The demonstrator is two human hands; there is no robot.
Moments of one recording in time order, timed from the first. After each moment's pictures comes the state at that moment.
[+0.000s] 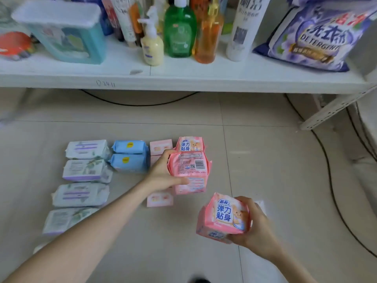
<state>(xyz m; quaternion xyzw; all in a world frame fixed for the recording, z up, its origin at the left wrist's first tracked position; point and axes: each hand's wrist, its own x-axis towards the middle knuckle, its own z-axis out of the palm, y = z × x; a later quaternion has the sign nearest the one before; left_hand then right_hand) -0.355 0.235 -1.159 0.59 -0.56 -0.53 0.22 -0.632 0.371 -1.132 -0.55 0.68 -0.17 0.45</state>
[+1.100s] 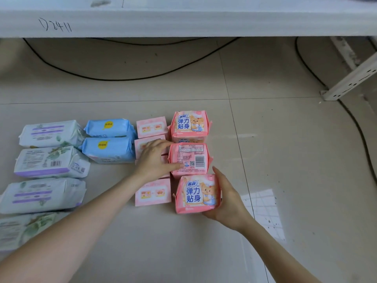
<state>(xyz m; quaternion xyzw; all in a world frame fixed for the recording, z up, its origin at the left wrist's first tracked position) -0.343 0.206 -1.296 0.60 -0.71 -0.33 0.16 -0.572 0.323 -1.297 -0.57 0.62 -0.23 0.48</state>
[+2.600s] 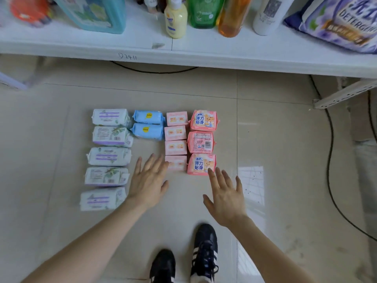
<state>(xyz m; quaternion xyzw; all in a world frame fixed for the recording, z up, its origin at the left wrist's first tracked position) -0.290 0.346 -1.094 0.62 -0.76 -0.19 -0.11 -0.529 0.371 -1.074 -0.74 0.60 0.19 0.24</state>
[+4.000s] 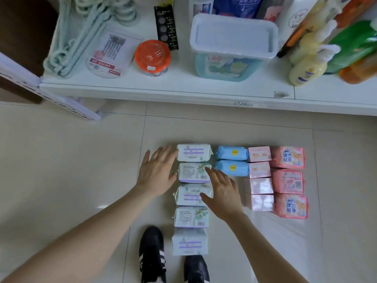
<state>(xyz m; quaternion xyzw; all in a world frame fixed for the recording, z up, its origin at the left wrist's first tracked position) 0.042 0.194 -1.091 0.63 -0.74 -0.20 -0.11 -0.178 0.237 -1.105 -0.71 0.63 0.08 0.30</state>
